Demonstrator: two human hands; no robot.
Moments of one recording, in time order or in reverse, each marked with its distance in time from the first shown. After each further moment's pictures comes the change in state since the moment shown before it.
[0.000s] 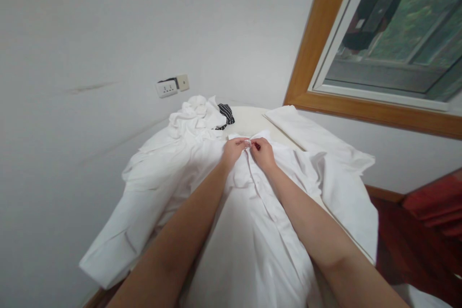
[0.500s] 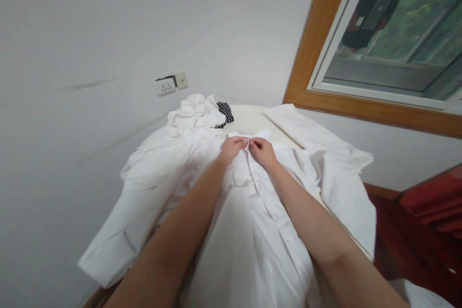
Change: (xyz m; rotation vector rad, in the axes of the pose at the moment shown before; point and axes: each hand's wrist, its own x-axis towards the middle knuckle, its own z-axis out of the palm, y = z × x) left_hand 0.001 0.005 -0.004 -0.018 -0.082 -0.121; right_hand 0.000 0.000 -0.007 0.151 -0.111 0.070
